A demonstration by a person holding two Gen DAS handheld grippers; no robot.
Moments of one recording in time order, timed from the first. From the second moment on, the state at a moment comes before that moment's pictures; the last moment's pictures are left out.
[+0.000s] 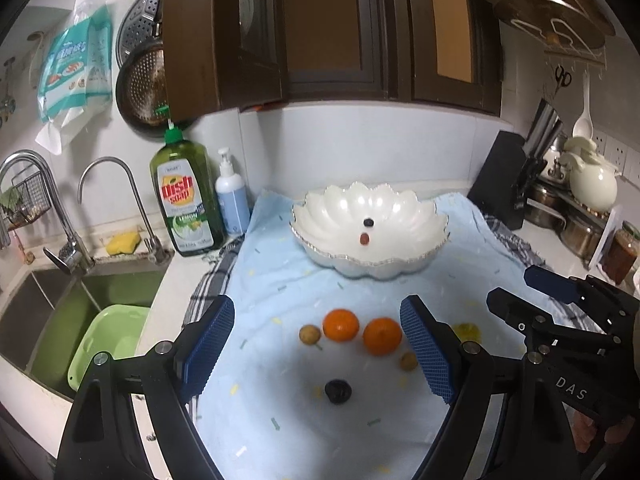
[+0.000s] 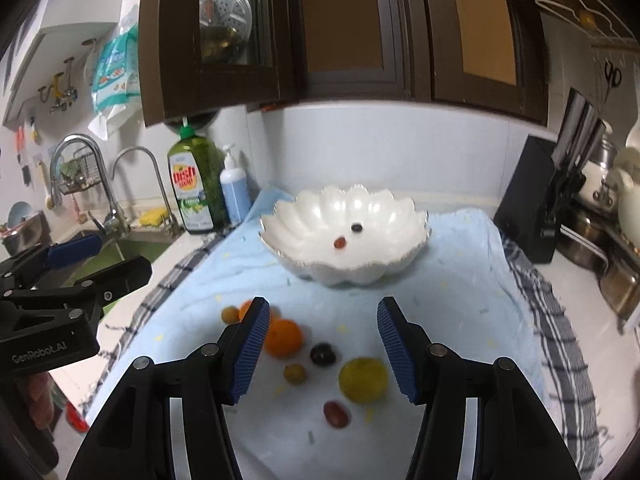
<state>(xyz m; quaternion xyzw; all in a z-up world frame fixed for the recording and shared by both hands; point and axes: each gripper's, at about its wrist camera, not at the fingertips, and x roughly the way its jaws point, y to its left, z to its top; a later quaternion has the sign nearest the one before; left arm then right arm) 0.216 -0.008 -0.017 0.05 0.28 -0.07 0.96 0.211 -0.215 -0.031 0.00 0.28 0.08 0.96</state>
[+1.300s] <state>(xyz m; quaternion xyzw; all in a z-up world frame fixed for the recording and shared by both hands) 0.259 -0.021 -0.150 0.07 0.41 -0.12 0.90 0.233 -0.212 -0.146 0.00 0.43 0.07 0.90</state>
